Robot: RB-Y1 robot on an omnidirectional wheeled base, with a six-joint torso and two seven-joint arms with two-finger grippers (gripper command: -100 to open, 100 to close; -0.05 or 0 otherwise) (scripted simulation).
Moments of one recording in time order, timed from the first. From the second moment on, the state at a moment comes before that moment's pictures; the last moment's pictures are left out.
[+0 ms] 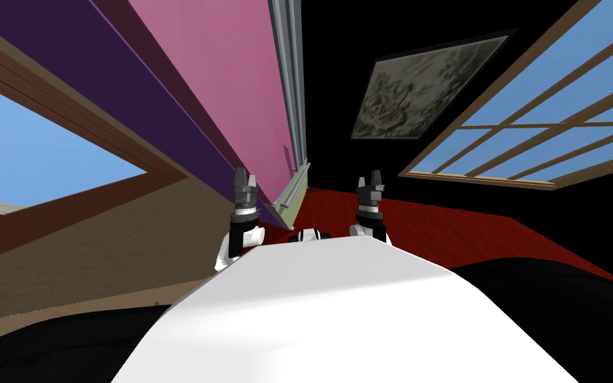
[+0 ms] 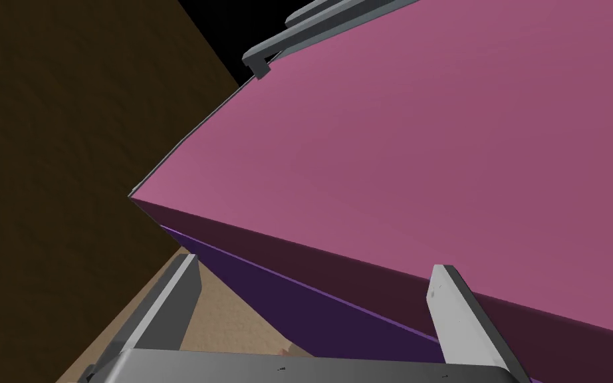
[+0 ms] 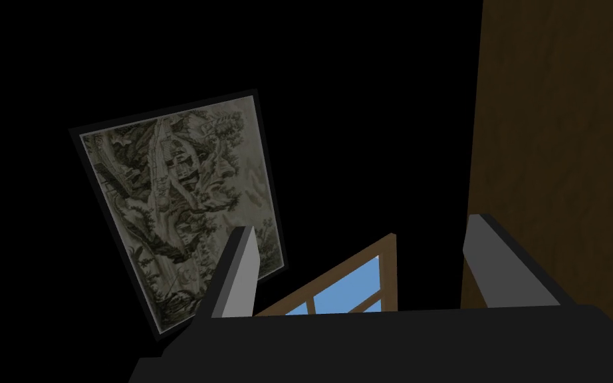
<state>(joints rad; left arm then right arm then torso) 0.40 0.17 -0.02 -2.32 -0.07 -0.41 -0.10 0.54 0.03 0.00 -2.27 -0.03 -0.49 0.06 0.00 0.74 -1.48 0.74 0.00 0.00</state>
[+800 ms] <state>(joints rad) 0.26 0.35 -0.03 -2.27 0.05 -0.23 -0.12 0.54 0.03 0.00 -2.27 -0.03 -0.49 0.06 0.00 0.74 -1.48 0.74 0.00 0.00</state>
